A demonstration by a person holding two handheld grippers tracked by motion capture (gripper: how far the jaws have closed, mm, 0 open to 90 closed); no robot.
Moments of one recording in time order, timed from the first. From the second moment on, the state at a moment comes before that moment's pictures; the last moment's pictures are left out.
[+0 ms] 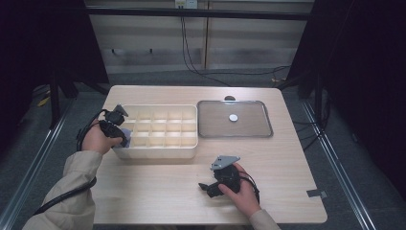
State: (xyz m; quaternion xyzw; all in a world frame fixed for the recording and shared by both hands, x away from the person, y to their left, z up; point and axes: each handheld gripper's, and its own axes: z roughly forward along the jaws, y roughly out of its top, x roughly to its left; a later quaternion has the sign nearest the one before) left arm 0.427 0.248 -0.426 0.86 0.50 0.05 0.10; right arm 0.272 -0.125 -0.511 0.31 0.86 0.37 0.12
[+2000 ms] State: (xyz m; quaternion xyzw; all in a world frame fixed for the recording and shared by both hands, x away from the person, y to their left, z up) left arm 0.435 0.261 -0.374 0.83 0.54 0.03 0.12; right arm 0.272 -0.125 -0.511 0.31 0.86 0.38 0.12
